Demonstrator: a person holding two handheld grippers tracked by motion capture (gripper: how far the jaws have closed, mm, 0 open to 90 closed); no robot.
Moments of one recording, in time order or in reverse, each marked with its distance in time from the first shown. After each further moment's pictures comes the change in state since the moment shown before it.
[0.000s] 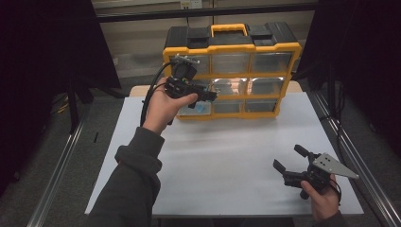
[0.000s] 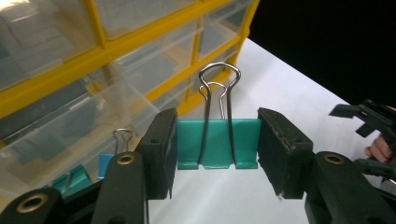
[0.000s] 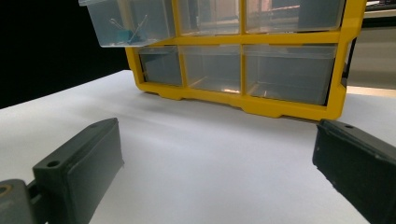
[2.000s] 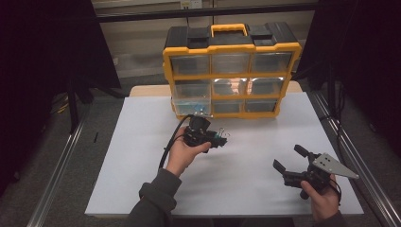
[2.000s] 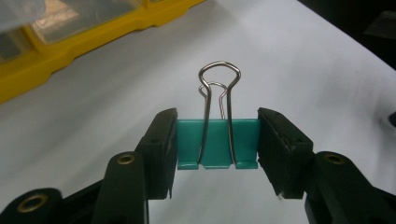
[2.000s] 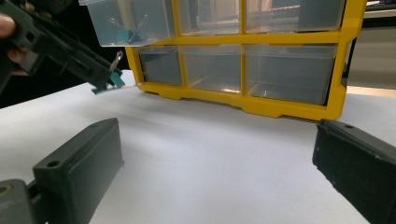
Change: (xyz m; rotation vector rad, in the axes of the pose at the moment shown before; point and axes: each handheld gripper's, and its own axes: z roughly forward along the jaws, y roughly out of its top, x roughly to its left) left arm -0.026 -0.112 0.085 0.087 -0.086 -0.048; right arm 0.000 0.000 0.000 0.004 0.002 -0.006
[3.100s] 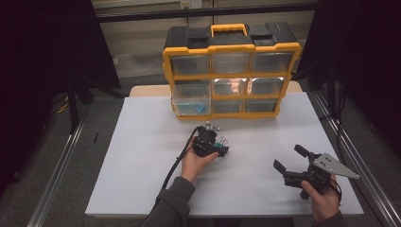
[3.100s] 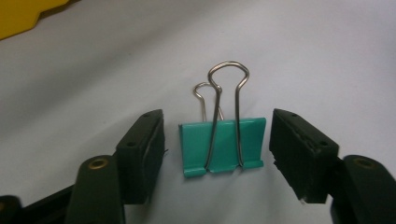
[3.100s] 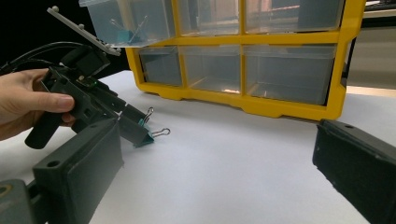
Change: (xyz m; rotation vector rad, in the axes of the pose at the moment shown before) left arm 0.015 -0.043 0.075 0.029 0.159 -0.028; right arm -0.001 0.000 -0.001 -0.001 0.002 0.006
